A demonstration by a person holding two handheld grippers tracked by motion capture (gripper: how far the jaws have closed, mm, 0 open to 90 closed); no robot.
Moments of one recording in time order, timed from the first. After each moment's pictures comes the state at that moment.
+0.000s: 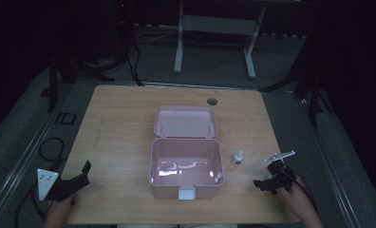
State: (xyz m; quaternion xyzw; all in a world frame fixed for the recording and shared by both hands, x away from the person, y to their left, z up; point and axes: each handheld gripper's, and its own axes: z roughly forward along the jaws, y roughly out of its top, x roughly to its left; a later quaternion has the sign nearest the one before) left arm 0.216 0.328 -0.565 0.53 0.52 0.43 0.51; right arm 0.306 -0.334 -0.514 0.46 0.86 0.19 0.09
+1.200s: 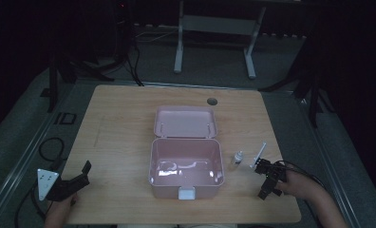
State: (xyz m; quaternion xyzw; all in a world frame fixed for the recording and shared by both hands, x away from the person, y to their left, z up) left arm 0.216 0.328 -0.566 0.53 0.52 0.43 0.51; right arm 0.325 -0.295 -0.492 0.33 0.94 -0.05 -0.04
